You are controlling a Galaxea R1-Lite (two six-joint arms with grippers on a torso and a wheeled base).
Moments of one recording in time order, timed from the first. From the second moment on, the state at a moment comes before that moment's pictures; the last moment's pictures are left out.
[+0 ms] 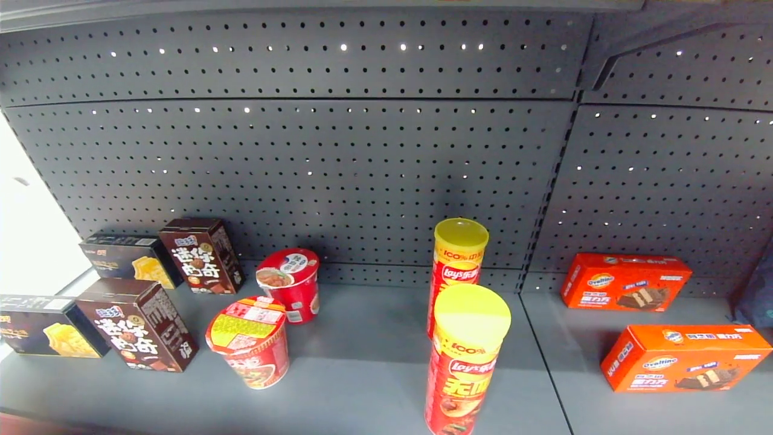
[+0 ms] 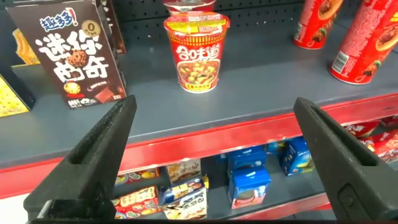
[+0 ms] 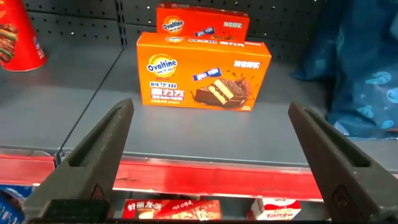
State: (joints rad) left arm -0.12 0.09 0.00 -0.06 -0.19 -0.01; right arm 0.00 0.00 -0.03 0.00 -0.07 -0.10
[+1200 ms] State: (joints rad) left arm -0.12 0.09 0.00 -0.06 -0.18 0.00; right arm 0.00 0.00 -0.03 0.00 -0.06 -0.10
